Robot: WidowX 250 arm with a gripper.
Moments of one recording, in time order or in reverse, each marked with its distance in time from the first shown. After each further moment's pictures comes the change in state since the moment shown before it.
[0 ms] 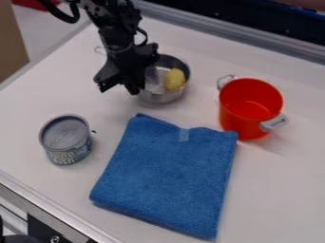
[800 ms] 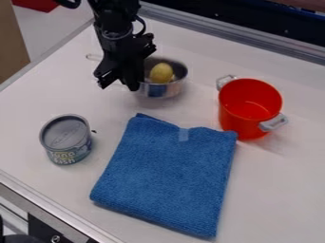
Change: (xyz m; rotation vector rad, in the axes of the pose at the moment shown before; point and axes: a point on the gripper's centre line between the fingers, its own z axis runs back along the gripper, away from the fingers) arm 0.002 0.003 0.012 0.100 0.077 0.177
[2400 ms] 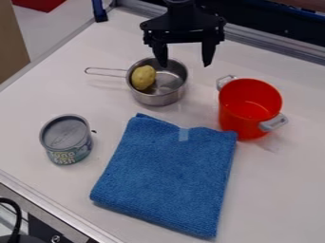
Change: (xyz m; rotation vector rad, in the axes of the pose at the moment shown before) arm -0.058 -0.053 0.050 -0.054 -0.009 -0.816
